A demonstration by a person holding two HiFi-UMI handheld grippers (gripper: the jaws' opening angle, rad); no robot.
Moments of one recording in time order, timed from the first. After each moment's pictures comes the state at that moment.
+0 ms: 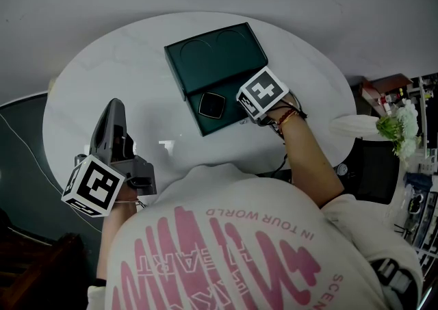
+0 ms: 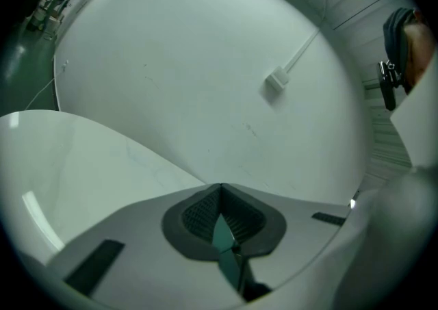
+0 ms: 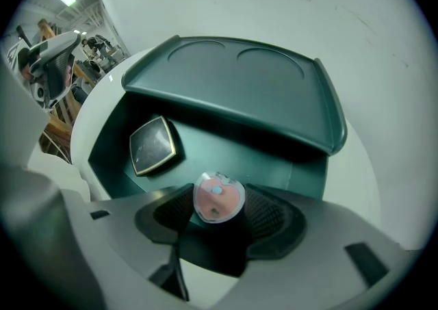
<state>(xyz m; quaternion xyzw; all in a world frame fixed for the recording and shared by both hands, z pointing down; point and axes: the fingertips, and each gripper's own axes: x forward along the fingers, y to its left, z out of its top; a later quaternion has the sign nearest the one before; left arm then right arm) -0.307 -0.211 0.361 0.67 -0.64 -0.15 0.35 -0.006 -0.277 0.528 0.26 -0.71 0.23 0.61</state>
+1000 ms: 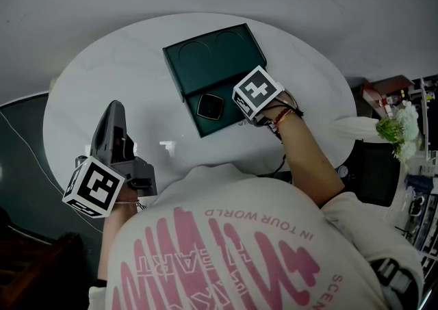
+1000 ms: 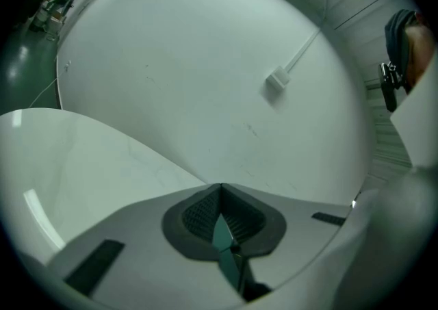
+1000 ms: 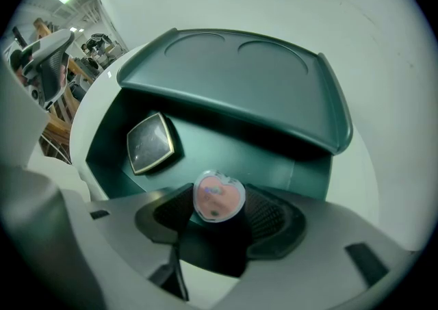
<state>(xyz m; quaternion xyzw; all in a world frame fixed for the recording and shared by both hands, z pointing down) -0.301 -0.209 0.361 0.67 -0.64 -0.15 0.35 -0.006 -0.275 0.532 0.25 -0.70 0.24 0.63</state>
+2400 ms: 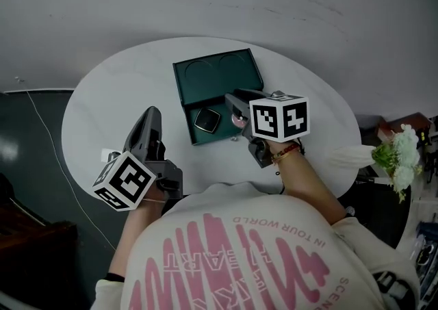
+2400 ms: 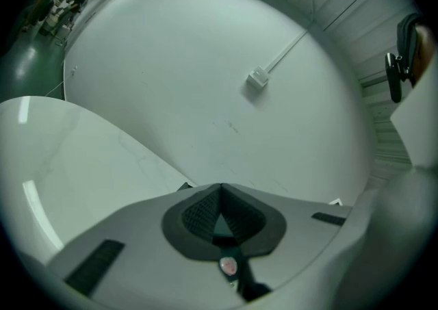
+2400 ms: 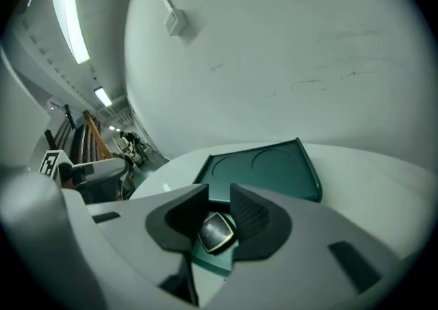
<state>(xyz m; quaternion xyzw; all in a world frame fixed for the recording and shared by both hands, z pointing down) -0.205 -0.193 0.334 0.65 -0.66 -0.19 0.32 -0.050 -0.290 0.394 0.28 -0.88 0.30 0.23</state>
